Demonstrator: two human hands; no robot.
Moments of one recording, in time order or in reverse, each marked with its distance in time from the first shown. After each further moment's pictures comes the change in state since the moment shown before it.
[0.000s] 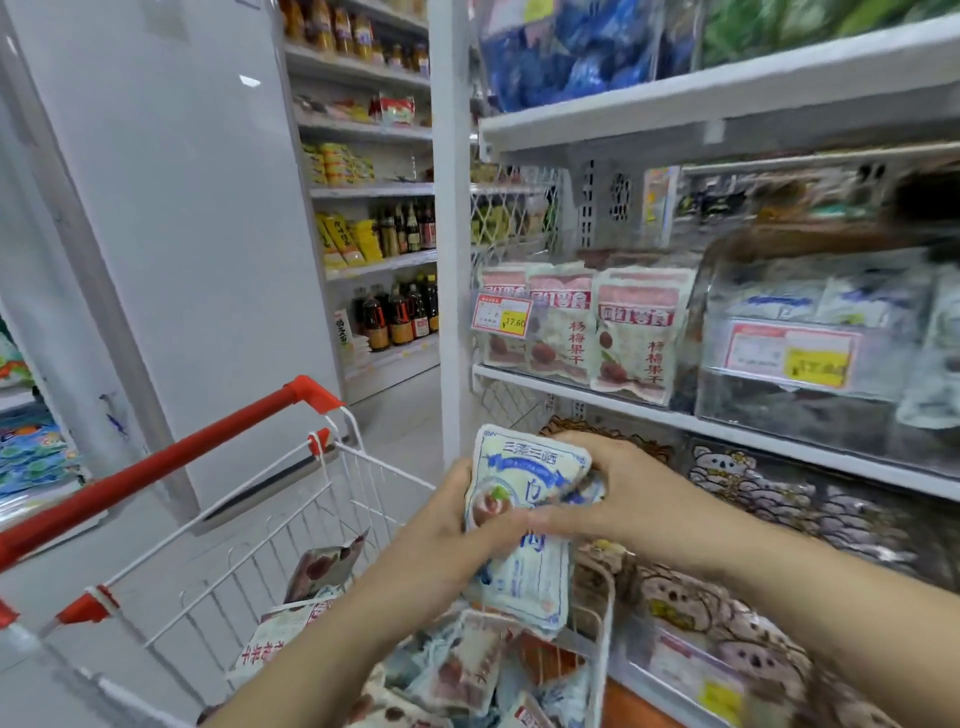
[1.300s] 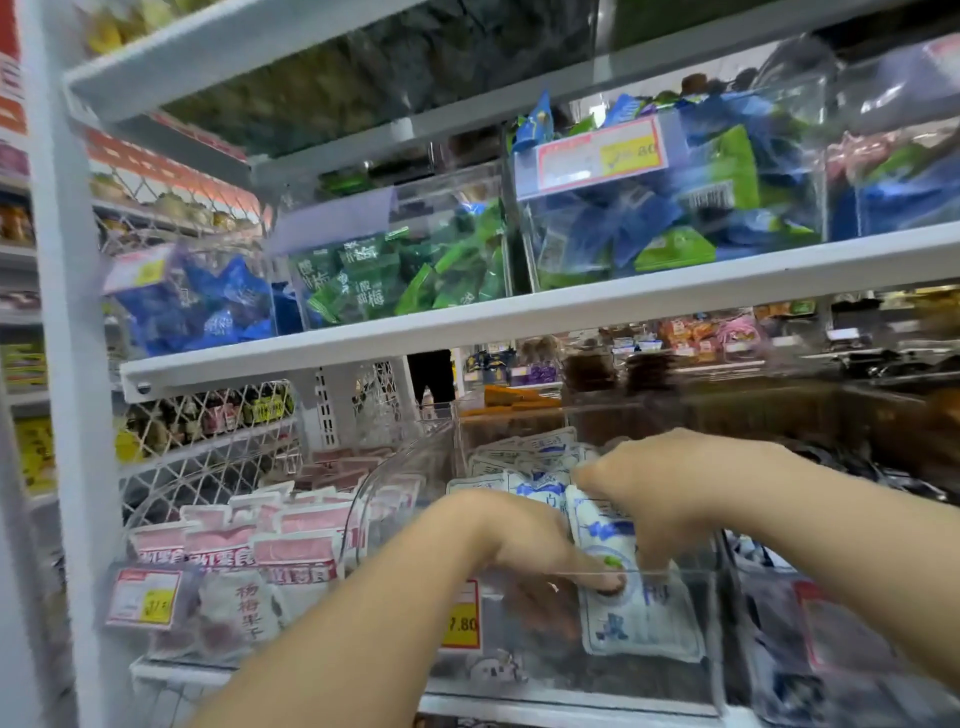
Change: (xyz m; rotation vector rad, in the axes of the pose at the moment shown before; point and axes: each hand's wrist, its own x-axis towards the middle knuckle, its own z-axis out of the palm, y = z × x) left_hand 0.231 0.166 0.245 0.727 -0.839 -0.241; right_hand -0.092 -0.037 -0.272 -1.374 -0.013 0.578
